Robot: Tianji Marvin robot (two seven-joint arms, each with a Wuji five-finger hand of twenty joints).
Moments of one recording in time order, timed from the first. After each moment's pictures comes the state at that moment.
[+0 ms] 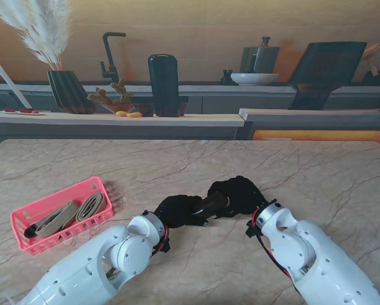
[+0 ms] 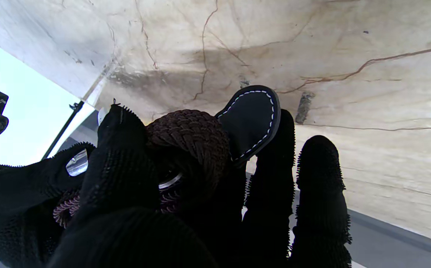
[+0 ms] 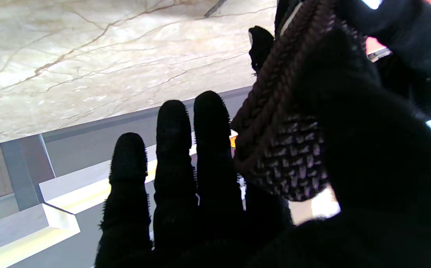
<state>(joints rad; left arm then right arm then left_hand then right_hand) 1.31 -1.12 -0.74 -1.55 0.61 0.11 0.00 -1.52 -1.08 1.17 -1.57 -0.75 -0.25 -0.05 1.07 -0.23 -0.11 -0.08 0.55 0.24 0.58 0.49 0.93 0.24 0.47 0.44 0.81 0.33 0.75 0.58 0.38 0.39 1.22 0.62 0.67 -0.87 0.78 -0.24 0.77 -0.07 0.69 0.29 1.05 0.08 0.60 0.47 0.76 0.11 0.62 0.66 0.36 0.20 0.78 0.70</state>
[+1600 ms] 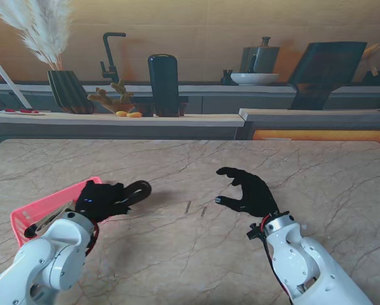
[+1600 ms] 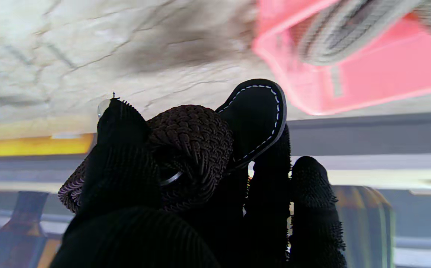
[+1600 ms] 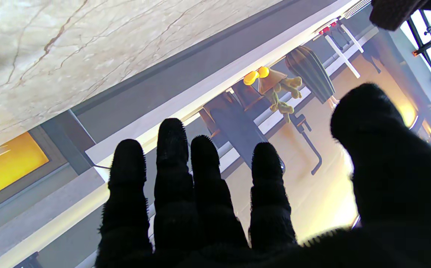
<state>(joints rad) 1.76 -1.07 -1.35 -1.92 1.16 0.14 -0.18 -1.64 -1.14 1.24 -1.58 -0.63 -0.25 -0.28 1.09 -0.26 -0.13 -0.08 0.58 0.27 0.74 0.49 1.01 0.27 0.50 0.37 0.71 0.31 0.77 0.78 0.21 0.31 1.27 0.95 0.46 -0.60 0.71 -0.10 0.42 -0.11 0.44 0.52 0.59 0.17 0.42 0.39 0.62 0.13 0.49 0.63 0.29 0.21 0.76 0.72</state>
